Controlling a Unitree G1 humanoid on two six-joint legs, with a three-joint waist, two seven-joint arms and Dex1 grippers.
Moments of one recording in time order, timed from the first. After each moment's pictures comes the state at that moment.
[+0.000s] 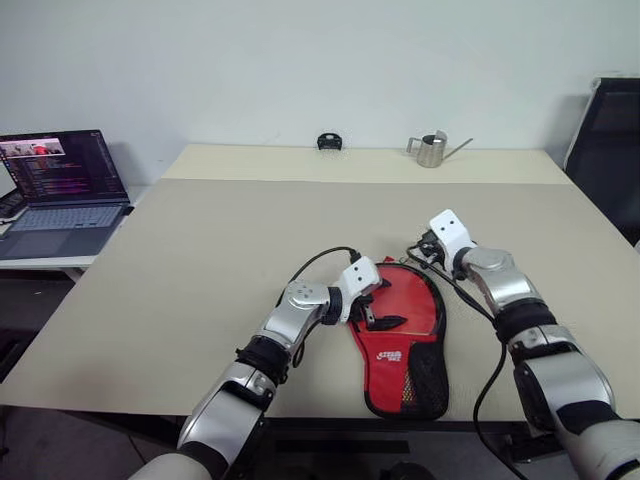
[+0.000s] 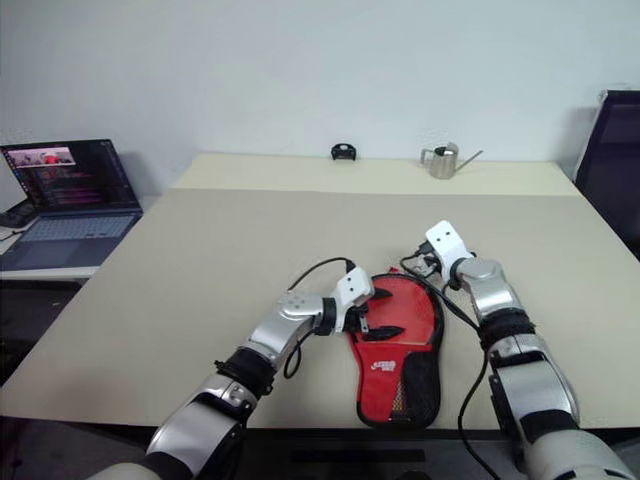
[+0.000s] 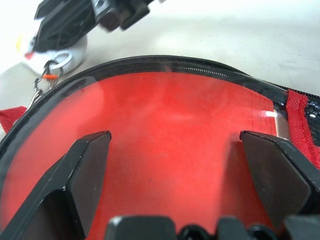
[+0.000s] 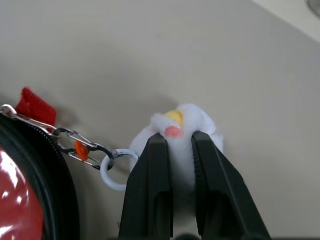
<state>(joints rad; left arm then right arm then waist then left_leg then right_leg) -0.76 0.13 -0.32 0.69 -0.02 0.02 -0.96 -0.88 -0.42 0.10 0.77 -0.12 0.25 0.53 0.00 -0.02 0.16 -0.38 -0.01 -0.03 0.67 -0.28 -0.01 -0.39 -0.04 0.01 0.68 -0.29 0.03</state>
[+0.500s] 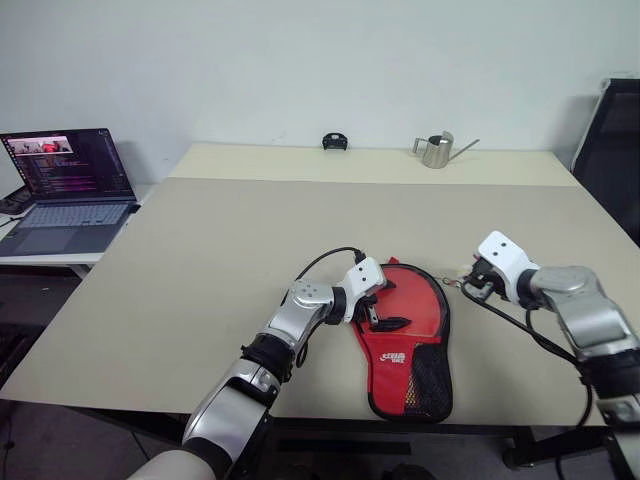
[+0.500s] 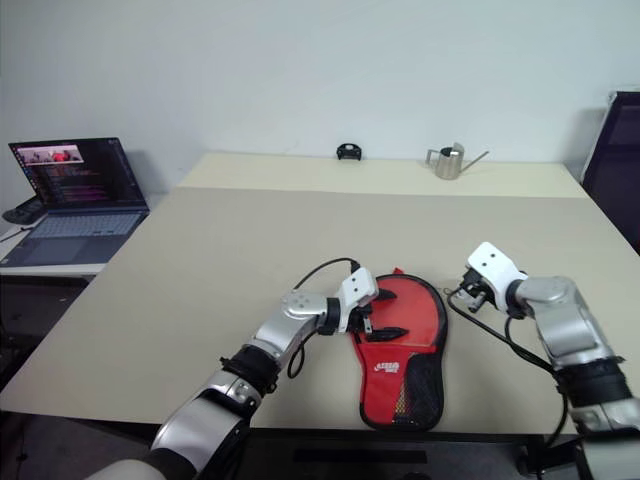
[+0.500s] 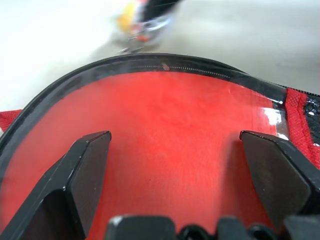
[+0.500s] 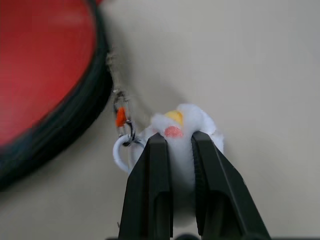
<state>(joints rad) -0.79 0.12 -0.32 0.74 -0.02 0.00 -0.97 -0.49 -0.78 0.09 0.01 -0.02 0.67 0.83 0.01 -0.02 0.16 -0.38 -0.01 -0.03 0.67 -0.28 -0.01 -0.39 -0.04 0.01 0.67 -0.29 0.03</state>
